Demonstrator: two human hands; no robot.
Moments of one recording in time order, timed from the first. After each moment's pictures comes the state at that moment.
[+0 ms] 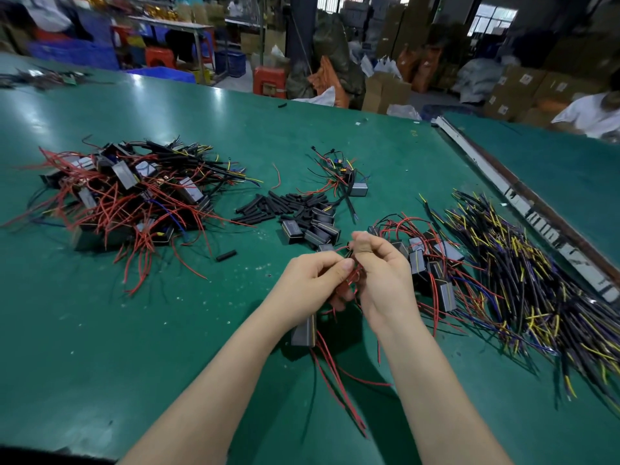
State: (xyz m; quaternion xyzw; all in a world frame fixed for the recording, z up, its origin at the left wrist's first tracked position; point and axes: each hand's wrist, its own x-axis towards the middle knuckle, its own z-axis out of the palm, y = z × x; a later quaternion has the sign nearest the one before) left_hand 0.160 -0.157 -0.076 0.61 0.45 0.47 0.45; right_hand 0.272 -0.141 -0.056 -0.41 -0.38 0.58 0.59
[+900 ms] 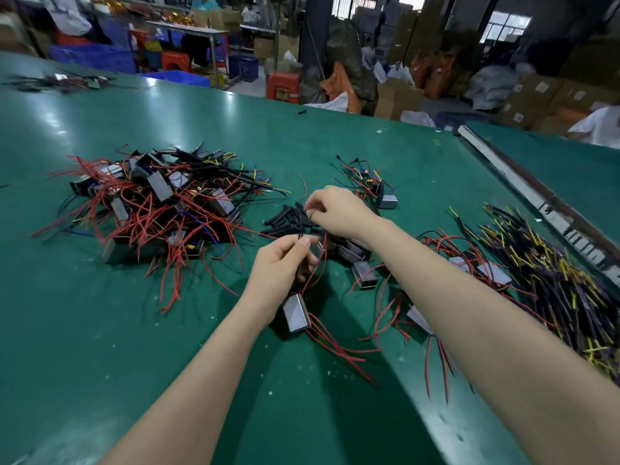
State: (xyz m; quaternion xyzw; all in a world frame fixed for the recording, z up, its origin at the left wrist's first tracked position) left_hand 0.085 -0.125 -0.087 0.43 0.48 0.62 0.45; right_hand 0.180 -0.004 -0.025 -0.47 -0.87 0.09 0.10
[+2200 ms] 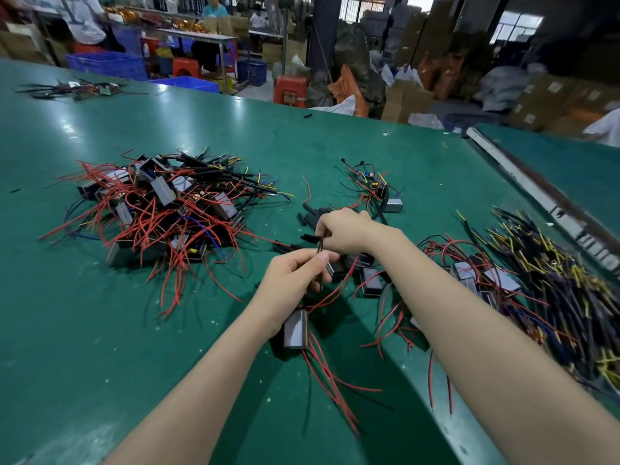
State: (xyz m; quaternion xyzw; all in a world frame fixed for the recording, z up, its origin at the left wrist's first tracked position) left_hand 0.093 -0.136 -0.080 0.48 0.48 0.57 0.46; right_hand 0.191 -0.002 -0.037 -0.46 -0.89 0.06 -0.05
